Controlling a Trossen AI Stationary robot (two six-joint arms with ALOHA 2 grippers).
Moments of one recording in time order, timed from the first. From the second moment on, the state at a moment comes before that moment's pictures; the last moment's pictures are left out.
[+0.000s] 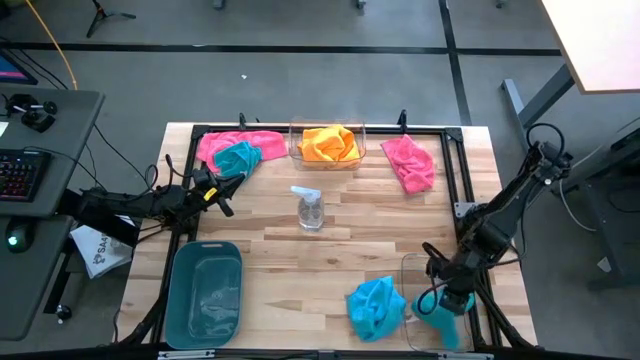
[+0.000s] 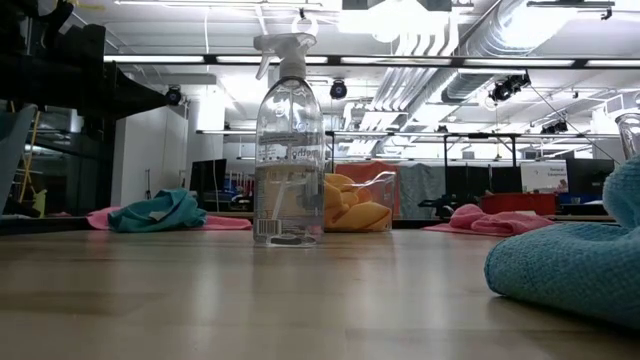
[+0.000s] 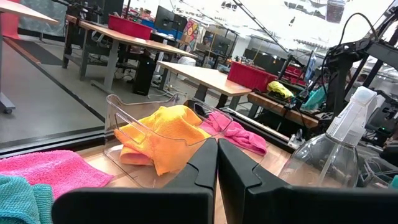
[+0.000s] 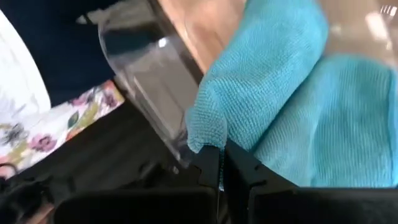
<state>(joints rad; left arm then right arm) -0.11 0.03 0.01 0.07 -0.71 -0.29 0.81 1.11 0.83 -0.73 -0.41 1.49</state>
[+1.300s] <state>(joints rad) -0.11 0.03 0.01 0.07 -0.71 -0.29 0.73 1.22 1.02 -1.01 -0.31 1.14</state>
